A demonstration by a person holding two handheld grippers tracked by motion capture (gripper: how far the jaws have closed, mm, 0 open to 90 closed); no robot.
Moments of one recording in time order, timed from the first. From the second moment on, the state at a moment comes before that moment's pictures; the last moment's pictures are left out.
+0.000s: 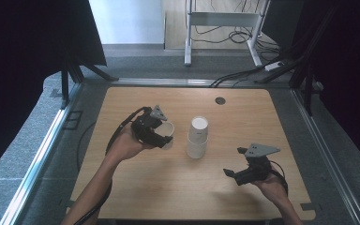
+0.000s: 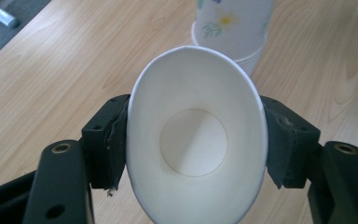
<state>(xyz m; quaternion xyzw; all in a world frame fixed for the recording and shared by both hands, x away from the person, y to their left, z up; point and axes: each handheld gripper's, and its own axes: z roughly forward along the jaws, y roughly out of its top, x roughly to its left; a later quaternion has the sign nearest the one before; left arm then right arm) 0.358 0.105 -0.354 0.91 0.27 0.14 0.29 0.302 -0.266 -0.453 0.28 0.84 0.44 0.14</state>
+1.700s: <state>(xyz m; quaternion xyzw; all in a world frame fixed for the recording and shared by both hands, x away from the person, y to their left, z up) 0.409 0.141 -0.437 0.87 0.42 0.18 0.21 0.305 -0.271 -0.480 0.31 0.86 0.38 0.15</state>
